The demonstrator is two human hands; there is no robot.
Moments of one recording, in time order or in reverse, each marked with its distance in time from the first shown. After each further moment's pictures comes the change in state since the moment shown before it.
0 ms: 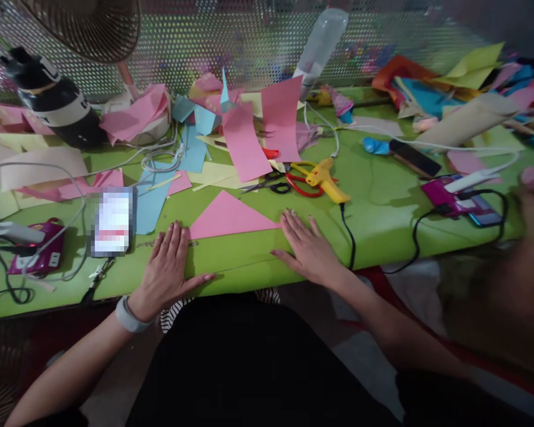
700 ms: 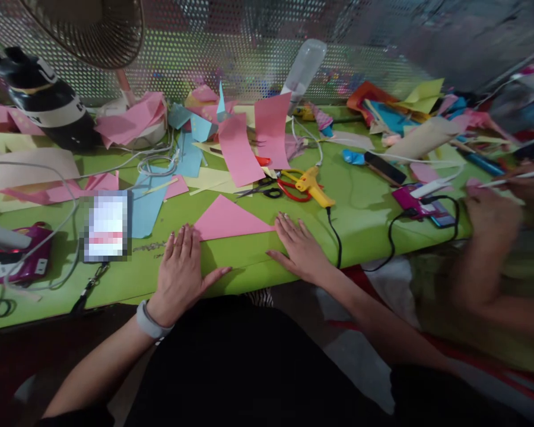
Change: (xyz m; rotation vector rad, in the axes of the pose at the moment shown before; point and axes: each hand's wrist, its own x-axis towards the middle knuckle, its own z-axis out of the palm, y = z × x) left_hand 0.019 0.035 0.002 -0.016 0.066 -0.105; right_hand 0.002 0.001 0.005 -0.032 0.007 0.024
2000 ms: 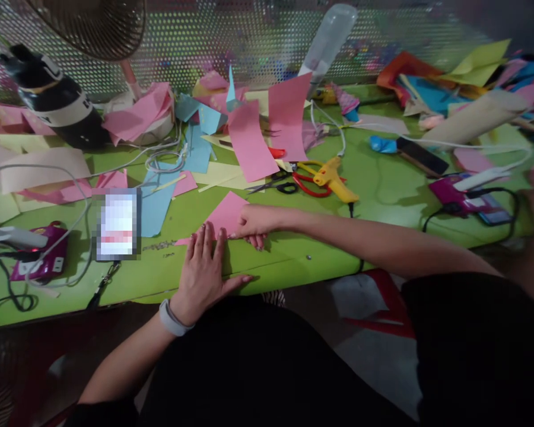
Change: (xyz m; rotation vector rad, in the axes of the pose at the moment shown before) left_hand 0.005 0.017 0.010 -0.007 -0.111 0.042; right_hand 0.140 -0.061 -0.054 0.775 -0.924 0.038
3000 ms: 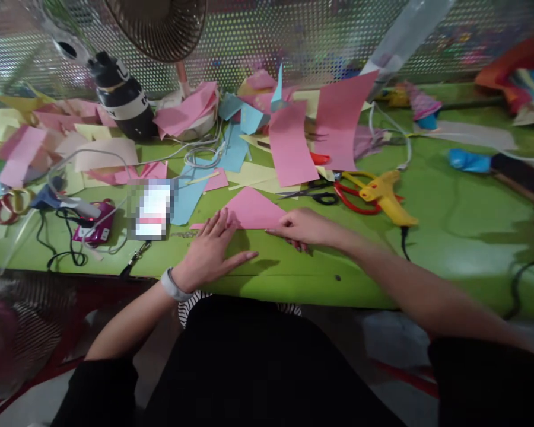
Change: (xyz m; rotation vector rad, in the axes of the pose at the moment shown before) left_hand 0.018 -0.025 -0.043 -0.170 -0.087 -0.092; right_hand -0.022 0.032 0.000 -0.086 0.247 -0.074
